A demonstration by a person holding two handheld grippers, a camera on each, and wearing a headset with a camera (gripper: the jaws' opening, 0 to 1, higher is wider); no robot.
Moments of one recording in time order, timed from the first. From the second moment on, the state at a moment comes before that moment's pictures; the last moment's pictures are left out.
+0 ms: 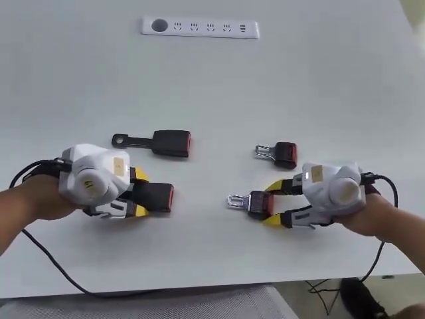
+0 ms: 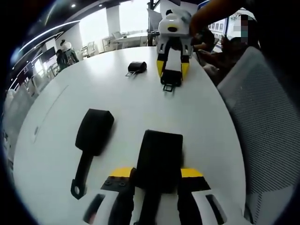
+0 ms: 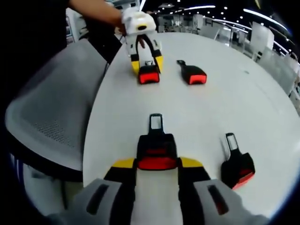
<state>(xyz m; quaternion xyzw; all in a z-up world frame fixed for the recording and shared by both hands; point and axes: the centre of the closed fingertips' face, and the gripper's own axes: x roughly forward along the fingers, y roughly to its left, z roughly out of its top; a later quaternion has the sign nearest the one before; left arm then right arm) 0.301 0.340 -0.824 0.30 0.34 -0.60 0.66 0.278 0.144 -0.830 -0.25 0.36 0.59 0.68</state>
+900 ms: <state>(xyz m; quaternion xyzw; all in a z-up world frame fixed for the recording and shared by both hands) 0.299 0.341 -0.822 0.30 0.34 -0.60 0.66 0.277 0.202 -0.825 -0.23 0.32 0.62 0.68</state>
